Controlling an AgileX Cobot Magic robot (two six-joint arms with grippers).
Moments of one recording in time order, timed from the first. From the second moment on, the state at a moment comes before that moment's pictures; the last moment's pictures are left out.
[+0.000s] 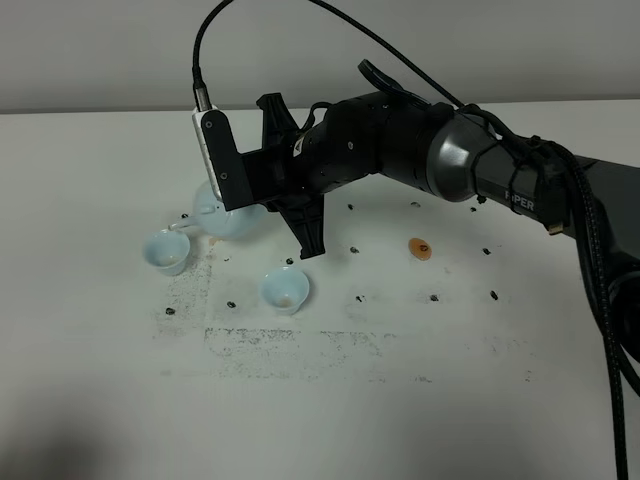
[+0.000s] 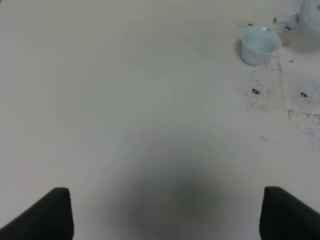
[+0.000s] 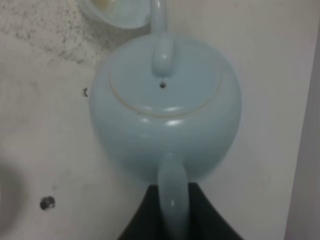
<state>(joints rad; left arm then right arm) 0.09 0.00 -0.46 -0.05 1.06 -0.06 0.65 2.19 -1.74 0.23 0.52 -1.49</state>
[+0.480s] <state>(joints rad) 0.09 0.00 -0.46 -0.05 1.06 -0.06 0.70 2.15 -1.74 0.07 0.54 -1.40</state>
